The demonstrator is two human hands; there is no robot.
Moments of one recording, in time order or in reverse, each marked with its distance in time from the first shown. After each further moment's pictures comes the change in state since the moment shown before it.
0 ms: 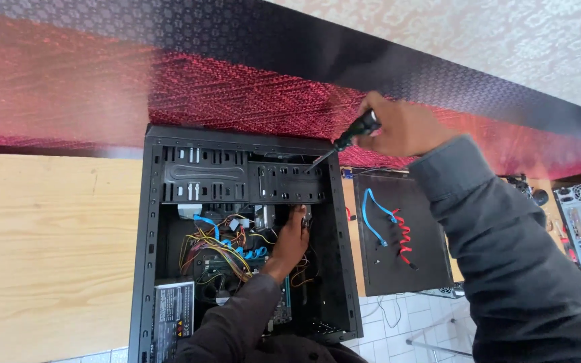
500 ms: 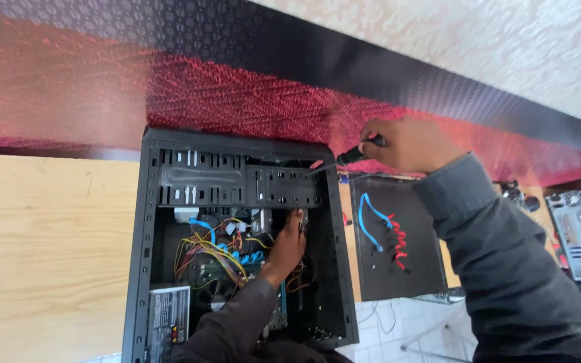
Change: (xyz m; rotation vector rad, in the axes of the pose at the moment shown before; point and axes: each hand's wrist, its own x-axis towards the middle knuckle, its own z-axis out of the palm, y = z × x) left_hand -0.003 0.027 -0.019 0.000 0.012 0.080; right_hand -0.012 0.010 0.002 -0.094 -0.011 -0.083
